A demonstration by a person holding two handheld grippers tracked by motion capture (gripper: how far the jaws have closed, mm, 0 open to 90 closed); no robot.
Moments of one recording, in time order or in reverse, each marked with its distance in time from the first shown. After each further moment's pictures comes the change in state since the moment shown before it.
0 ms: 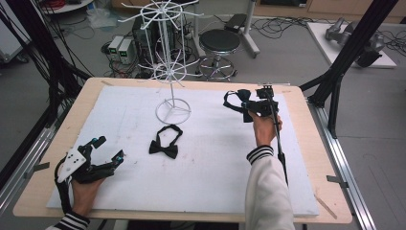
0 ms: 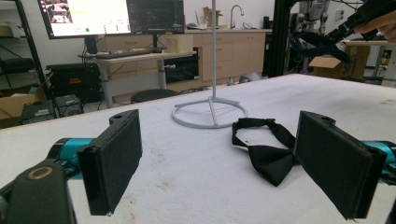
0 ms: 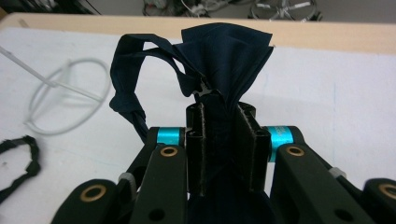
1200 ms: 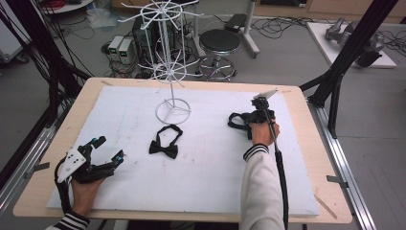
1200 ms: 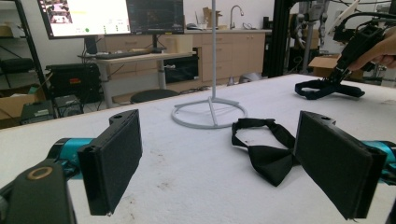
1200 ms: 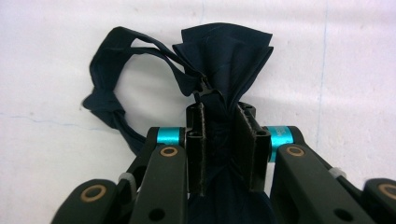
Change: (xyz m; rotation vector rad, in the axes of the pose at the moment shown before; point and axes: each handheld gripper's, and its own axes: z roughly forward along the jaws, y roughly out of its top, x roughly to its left) left arm 0.000 0.000 0.000 -0.002 -0.001 -0.002; right arm -0.025 -0.024 0.048 0.424 -0.176 0.123
